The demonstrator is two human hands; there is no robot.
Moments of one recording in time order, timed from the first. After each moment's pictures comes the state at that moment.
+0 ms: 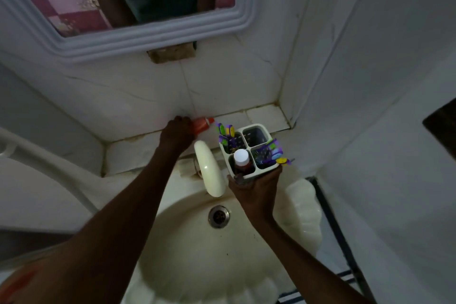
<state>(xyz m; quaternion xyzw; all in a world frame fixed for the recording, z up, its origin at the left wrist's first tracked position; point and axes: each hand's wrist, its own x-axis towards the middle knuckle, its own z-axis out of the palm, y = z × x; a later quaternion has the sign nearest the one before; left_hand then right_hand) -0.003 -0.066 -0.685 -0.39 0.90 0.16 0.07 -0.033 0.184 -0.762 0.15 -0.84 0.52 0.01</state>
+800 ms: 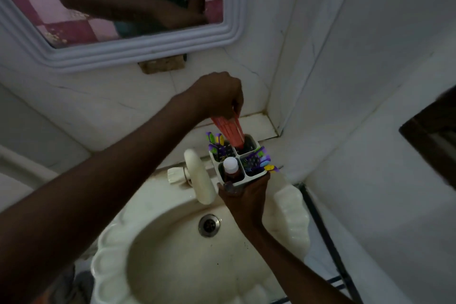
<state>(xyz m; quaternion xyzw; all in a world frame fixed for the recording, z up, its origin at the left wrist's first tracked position) -0.085 0.014 -0.502 -0.05 1.00 0.01 0.08 -0.032 0.187 -0.748 0.14 -0.82 0.56 -0.02</state>
